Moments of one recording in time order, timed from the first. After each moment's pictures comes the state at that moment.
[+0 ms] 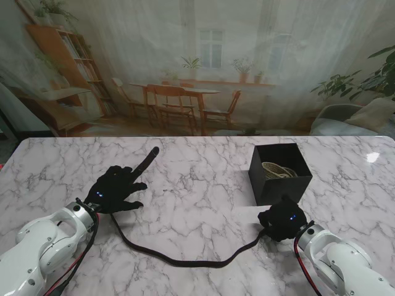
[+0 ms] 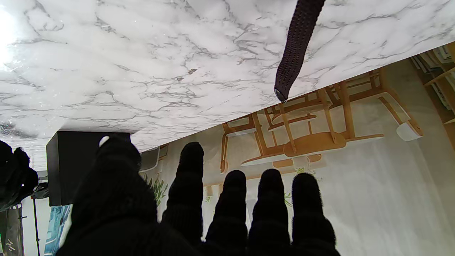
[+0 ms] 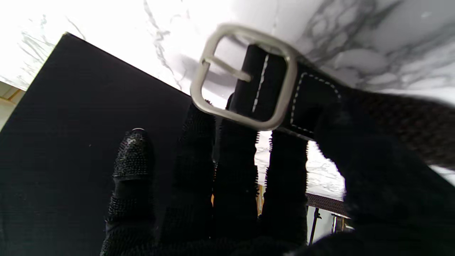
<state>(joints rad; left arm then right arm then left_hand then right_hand) 1.66 -1.01 -1.40 -1.64 1.31 -0.37 0.12 -1.73 -0.98 1.33 -1.55 -1.45 -0.24 -0.18 0.83 -0.12 -0.03 0.01 0.58 0.03 0.21 0.44 0.43 0.14 0.12 0.23 0.33 0.17 0.21 0.37 0.06 0.14 0.63 0.44 0.45 -0.59 0.91 -0.21 0.76 -0.27 0.94 0.37 1.20 -0.05 0.60 0.53 0.99 -0.01 0.33 0.43 0.42 0.27 1.09 0.51</state>
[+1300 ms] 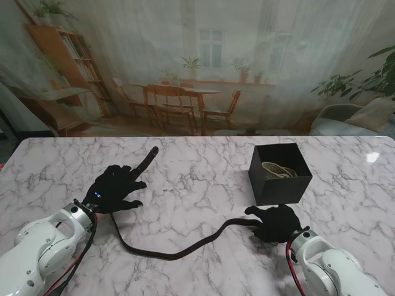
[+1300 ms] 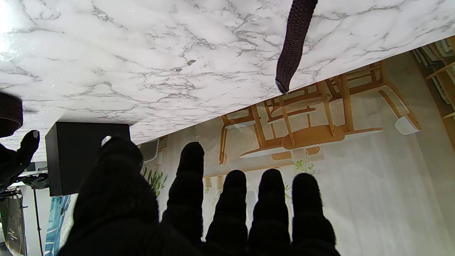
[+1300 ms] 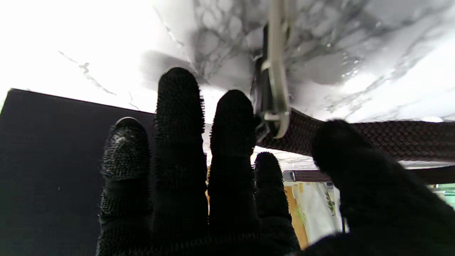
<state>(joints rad) 1.67 -1.01 -1.41 -1.63 1.31 -0.38 0.17 -1.76 -1.03 1.31 -1.58 -1.23 -0.19 -0.12 0.84 -0.11 -0.03 0.01 0.58 0.03 0.21 0.44 0.43 0.14 0.12 0.24 0.33 0.17 0.21 0.37 0.06 0.14 0.63 0.45 0.42 -0.41 0.83 -0.09 0.31 -0.05 0.63 0.21 1.27 0.01 0.78 0.60 1.26 0.12 0.68 0.51 0.62 0.35 1.29 0.48</state>
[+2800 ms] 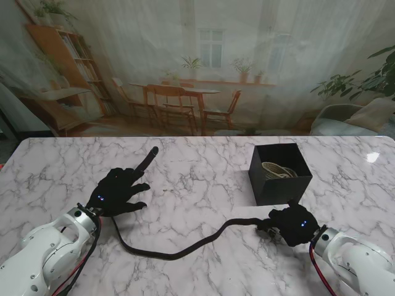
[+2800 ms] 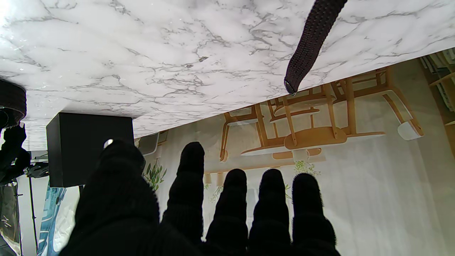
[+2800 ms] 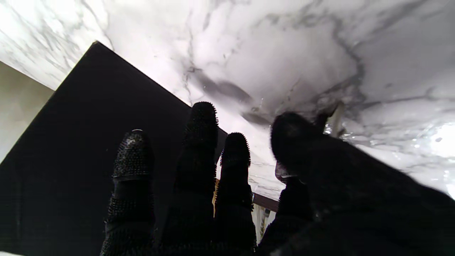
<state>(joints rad) 1.69 -1.02 -1.38 -1.63 1.28 -0.34 0.20 -1.74 -0.93 1.39 -1.49 -1.60 -0.40 -0.34 0.84 -0.09 -0.03 0.01 0.58 0.03 0.21 0.44 0.44 0.14 0.12 0.24 0.33 0.18 0.21 0.37 0.06 0.14 0.63 0.46 0.56 -0.56 1.07 -0.11 0.36 -0.43 0.53 0.14 0.68 -0.06 0.47 0.30 0.95 -0.03 0.35 0.48 0.40 0.28 1.08 0.50</state>
